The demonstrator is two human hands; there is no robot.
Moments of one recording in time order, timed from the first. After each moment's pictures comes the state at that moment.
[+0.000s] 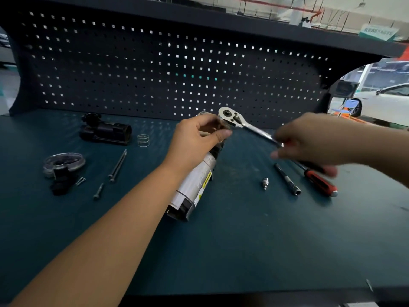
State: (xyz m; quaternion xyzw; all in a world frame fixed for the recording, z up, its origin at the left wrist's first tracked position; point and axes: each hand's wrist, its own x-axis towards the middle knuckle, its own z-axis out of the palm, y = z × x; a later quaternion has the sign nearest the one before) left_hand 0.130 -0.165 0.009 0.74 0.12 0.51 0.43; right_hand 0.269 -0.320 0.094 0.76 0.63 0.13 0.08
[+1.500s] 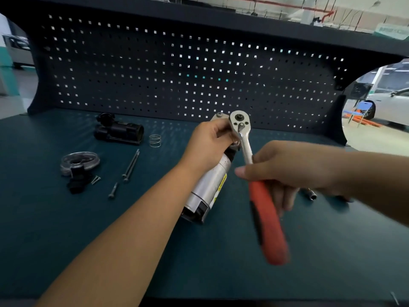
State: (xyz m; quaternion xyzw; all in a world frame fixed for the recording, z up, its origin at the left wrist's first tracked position) left_hand 0.135 -0.153 0.003 0.73 0.12 0.47 0.49; right_hand 0.200 -0.302 0.068 0.75 0.56 -0.30 -0.18
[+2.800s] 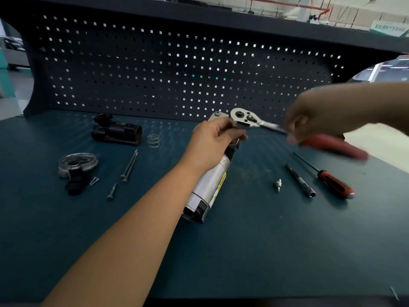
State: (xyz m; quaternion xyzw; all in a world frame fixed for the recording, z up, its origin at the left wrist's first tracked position) left_hand 0.134 -0.157 0.007 0.74 0.12 0.45 0.48; right_hand 0.259 -0.292 0.129 0.77 0.62 0.07 0.11
